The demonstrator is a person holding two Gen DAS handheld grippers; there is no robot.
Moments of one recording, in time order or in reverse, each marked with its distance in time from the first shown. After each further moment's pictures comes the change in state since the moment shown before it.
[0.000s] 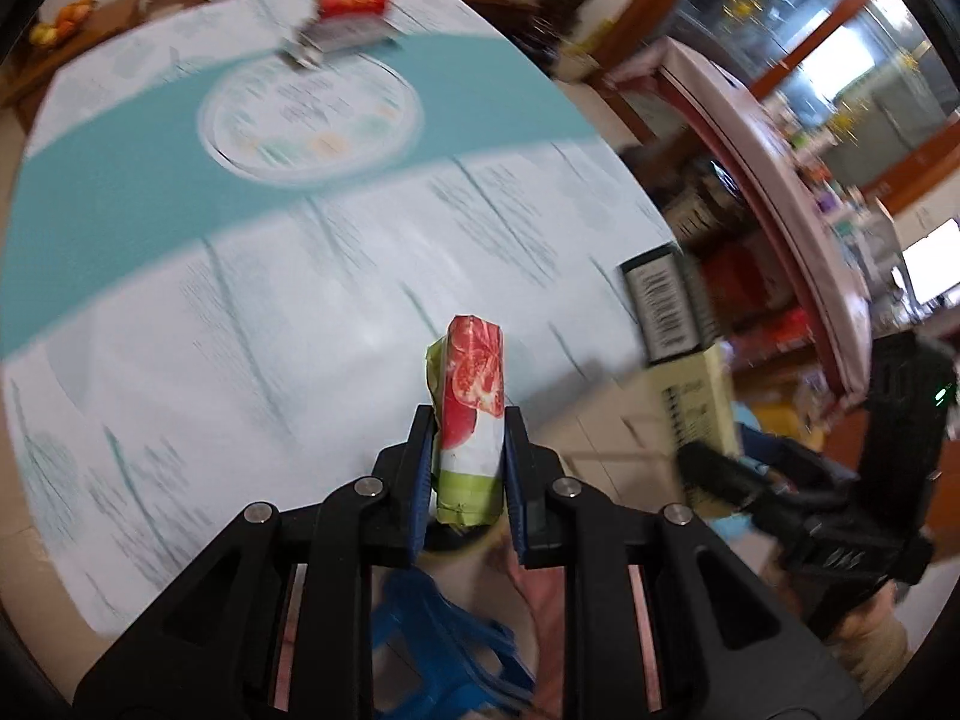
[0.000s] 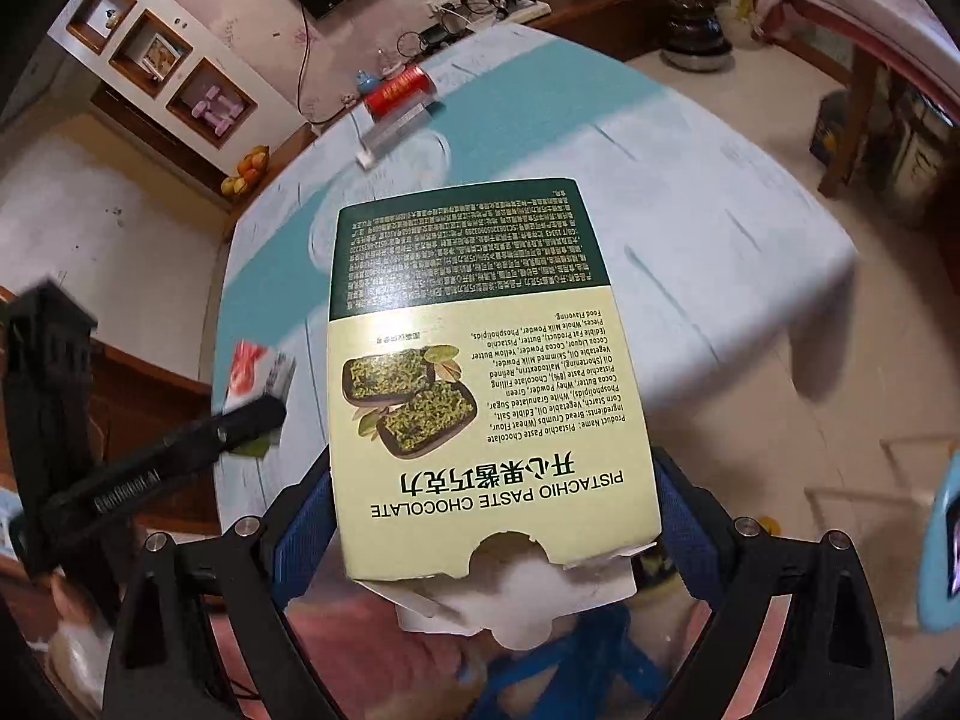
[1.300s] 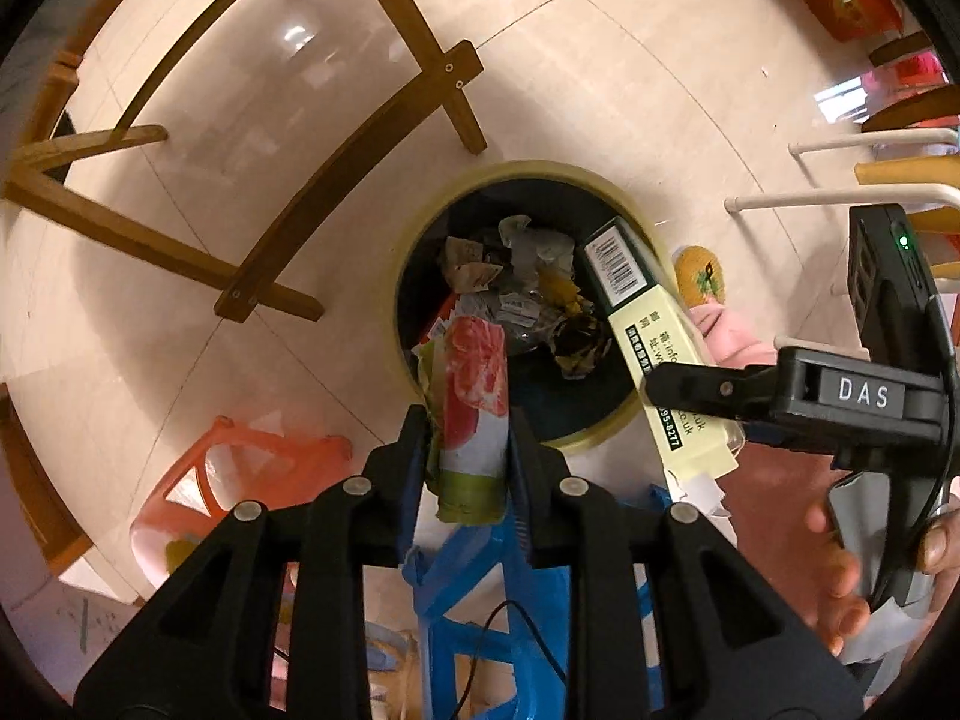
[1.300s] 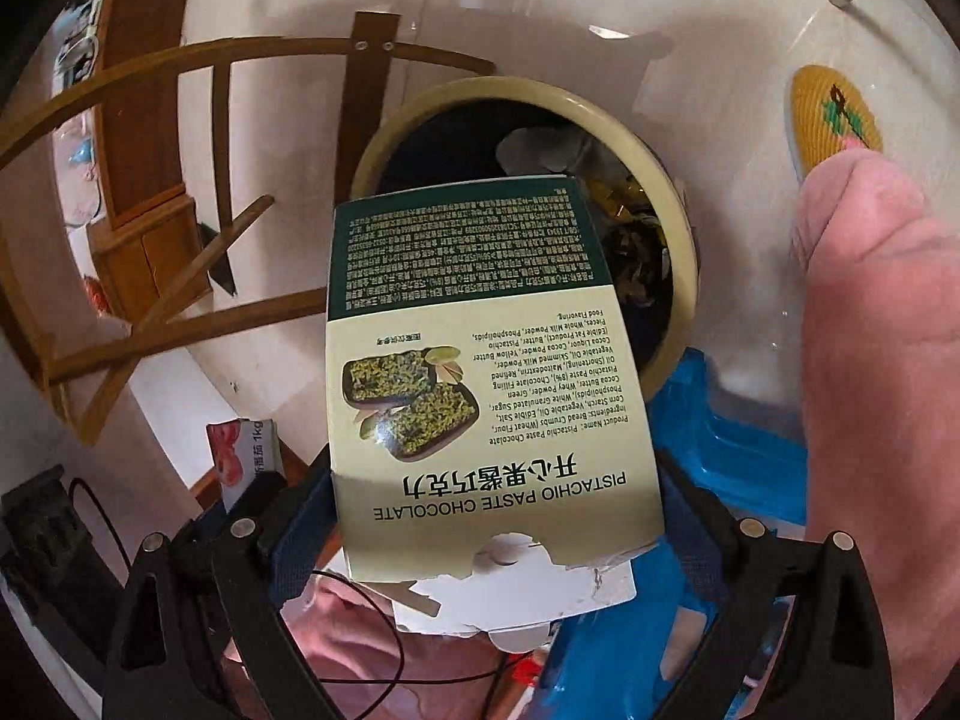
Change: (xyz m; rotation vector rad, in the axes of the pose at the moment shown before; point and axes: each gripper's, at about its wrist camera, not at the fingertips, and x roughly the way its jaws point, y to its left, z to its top) left arm 0.382 -0.004 -0.171 0.247 0.537 0.357; right arm 0.325 -0.297 -0.243 0.806 0.570 0.180
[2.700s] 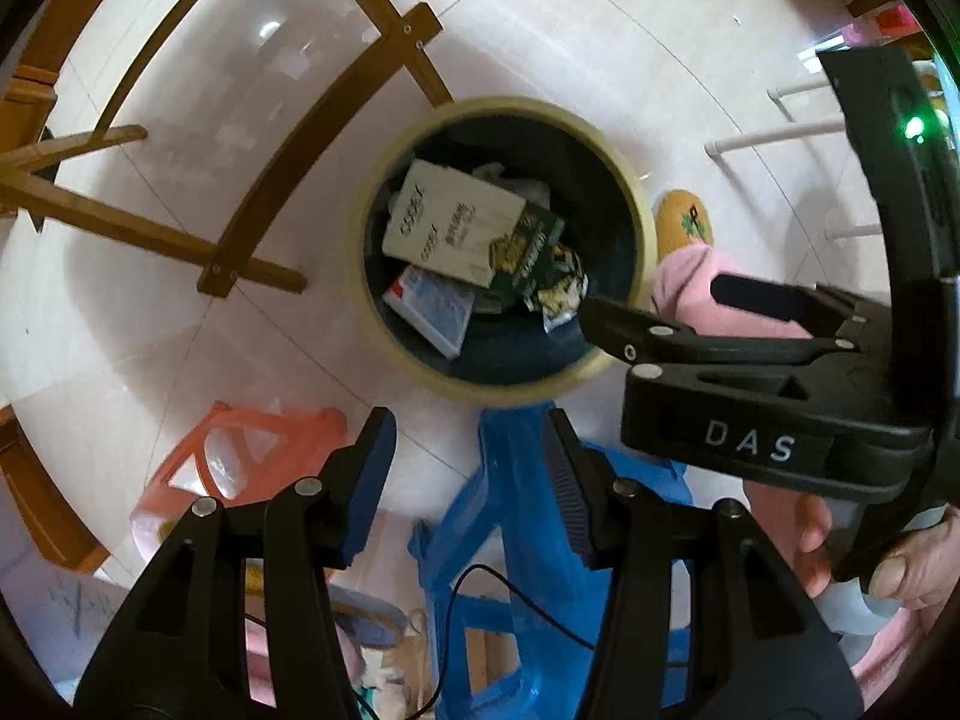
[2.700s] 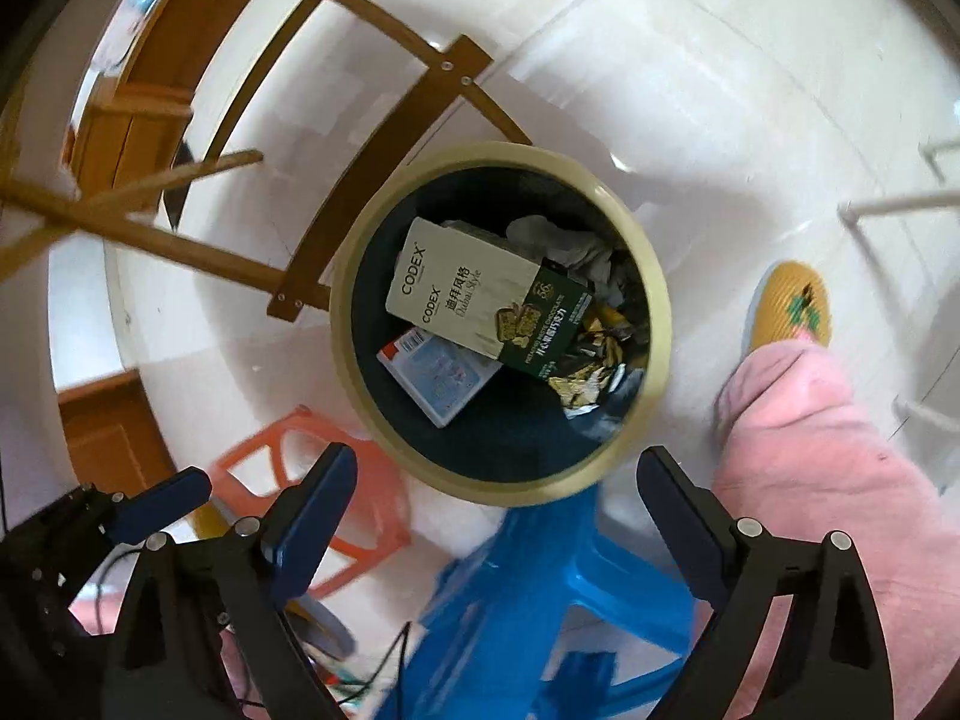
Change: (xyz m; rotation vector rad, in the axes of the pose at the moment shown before) left arm 0.007 -0.029 -0.033 0.066 0.053 -0.005; right arm 0.015 0.058 -0.007 -0.427 -0.224 -0.328
